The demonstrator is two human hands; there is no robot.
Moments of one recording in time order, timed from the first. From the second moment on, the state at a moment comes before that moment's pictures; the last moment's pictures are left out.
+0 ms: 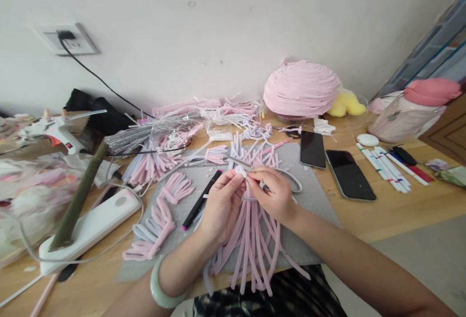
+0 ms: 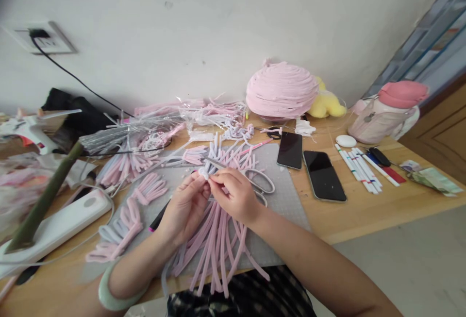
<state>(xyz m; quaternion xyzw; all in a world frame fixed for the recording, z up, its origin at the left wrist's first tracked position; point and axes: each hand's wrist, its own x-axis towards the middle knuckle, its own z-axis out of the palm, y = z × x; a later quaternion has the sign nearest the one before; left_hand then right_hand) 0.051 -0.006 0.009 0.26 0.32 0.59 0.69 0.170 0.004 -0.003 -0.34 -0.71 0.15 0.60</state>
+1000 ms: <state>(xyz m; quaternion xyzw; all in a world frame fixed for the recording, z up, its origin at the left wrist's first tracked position) 0.002 0.015 0.020 0.84 0.34 0.37 0.19 0.173 0.023 0.003 -0.38 -0.61 0.51 0.48</state>
